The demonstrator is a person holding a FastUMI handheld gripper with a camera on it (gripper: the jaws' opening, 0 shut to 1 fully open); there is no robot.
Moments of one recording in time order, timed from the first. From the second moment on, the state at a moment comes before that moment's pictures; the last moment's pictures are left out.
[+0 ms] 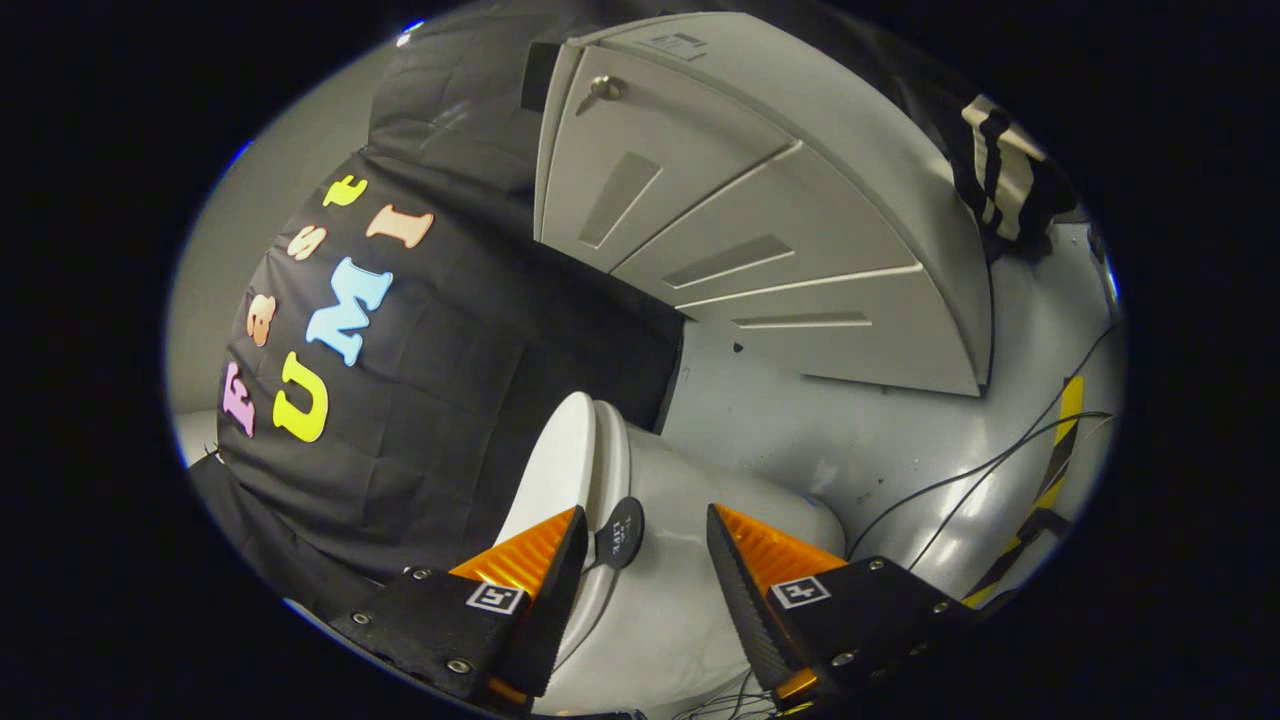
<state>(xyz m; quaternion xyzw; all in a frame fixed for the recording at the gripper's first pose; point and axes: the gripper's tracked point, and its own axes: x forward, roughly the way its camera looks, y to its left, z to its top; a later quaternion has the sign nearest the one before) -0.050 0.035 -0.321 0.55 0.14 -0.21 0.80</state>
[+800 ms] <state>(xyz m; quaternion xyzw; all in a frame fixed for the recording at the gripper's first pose) -0.026 0.057 -0.322 0.59 0.16 -0.18 0.77</state>
